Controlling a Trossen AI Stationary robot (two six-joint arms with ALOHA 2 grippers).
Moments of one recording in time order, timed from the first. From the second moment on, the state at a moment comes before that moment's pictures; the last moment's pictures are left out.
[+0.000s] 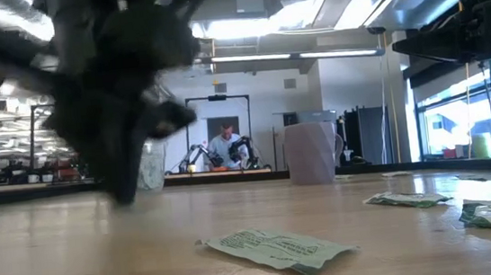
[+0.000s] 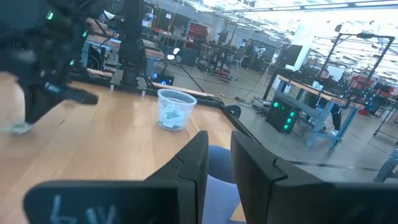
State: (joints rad) left arm -0.34 1.81 1.07 -0.42 0.09 0.01; right arm -0.06 0.00 0.01 0.06 0.19 -0.29
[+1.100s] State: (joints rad) left arm 0.18 1.49 1.09 -1.10 -0.42 -0.40; right arm -0.06 0.00 0.01 0.06 0.19 -0.30
